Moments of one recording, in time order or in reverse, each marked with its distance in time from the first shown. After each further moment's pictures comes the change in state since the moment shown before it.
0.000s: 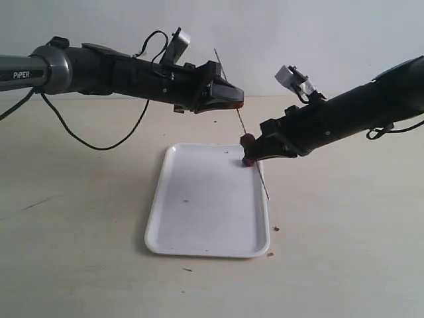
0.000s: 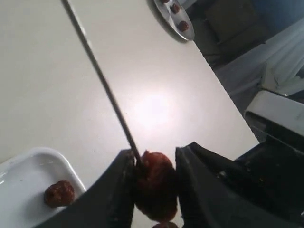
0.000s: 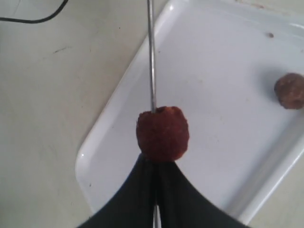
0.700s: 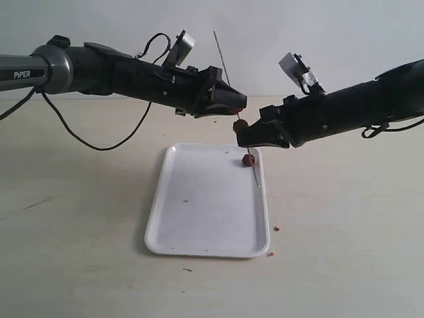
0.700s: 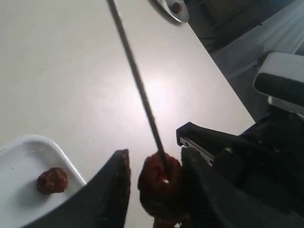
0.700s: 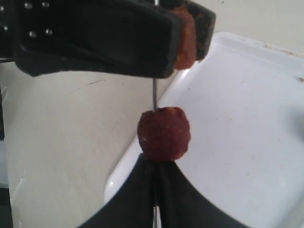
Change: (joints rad) left arm -0.006 0.000 0.000 0.043 0.040 0.002; right arm 0.000 0.004 0.004 0.163 0.061 -0.110
